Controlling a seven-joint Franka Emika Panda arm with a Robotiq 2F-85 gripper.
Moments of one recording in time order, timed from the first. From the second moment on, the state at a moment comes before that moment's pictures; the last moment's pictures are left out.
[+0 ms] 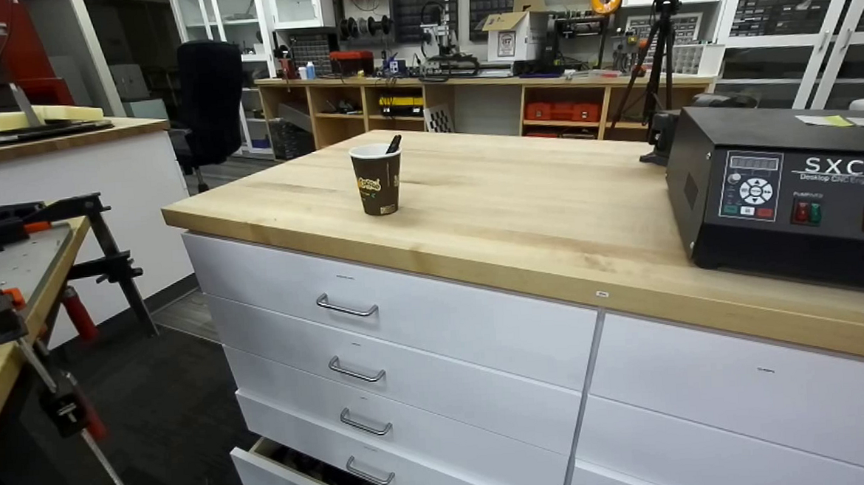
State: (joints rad) arm 0.05 -0.54 -0.14 -2.60 0.07 2.17 -0.28
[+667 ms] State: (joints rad) arm 0.05 0.07 -0.10 -2.04 0.06 2.03 -0.37
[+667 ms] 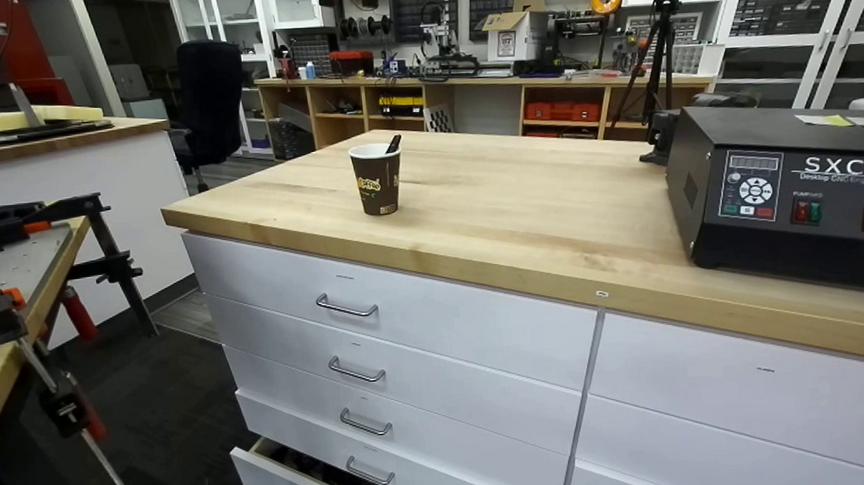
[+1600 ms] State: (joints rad) arm 0.04 0.31 -0.02 -1.89 -0.01 2.06 -0.23
